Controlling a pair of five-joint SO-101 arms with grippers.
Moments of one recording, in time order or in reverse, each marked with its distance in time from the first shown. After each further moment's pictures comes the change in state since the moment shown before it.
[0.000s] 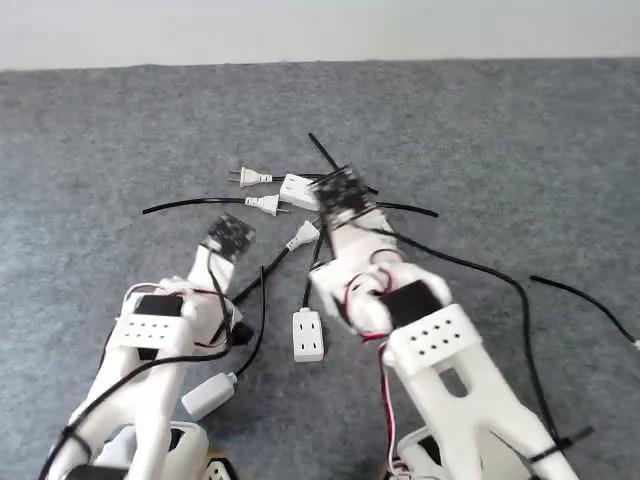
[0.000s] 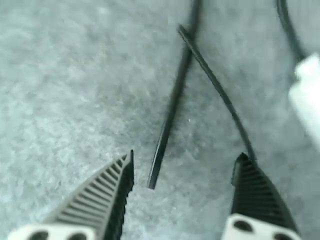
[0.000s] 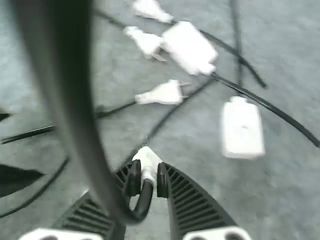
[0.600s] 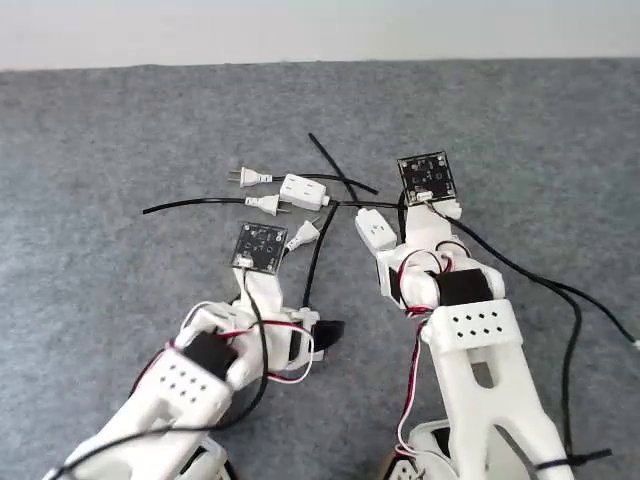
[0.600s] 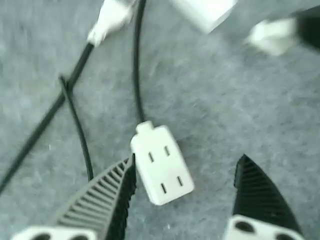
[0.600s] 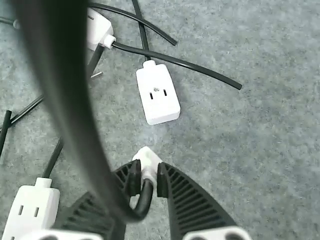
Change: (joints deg) left arm 28.7 -15.2 3.2 1.1 46.0; right arm 14.6 0.0 0.0 4.3 -0.5
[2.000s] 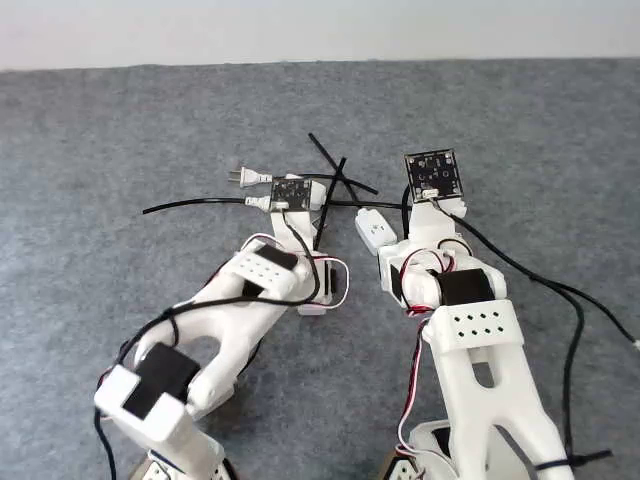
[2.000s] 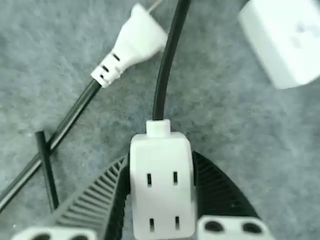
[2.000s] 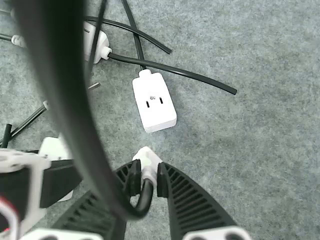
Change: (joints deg) left arm -4.1 53.4 -33.9 -6.7 6.9; right arm 0.6 0.0 0.0 -1.7 -1.9
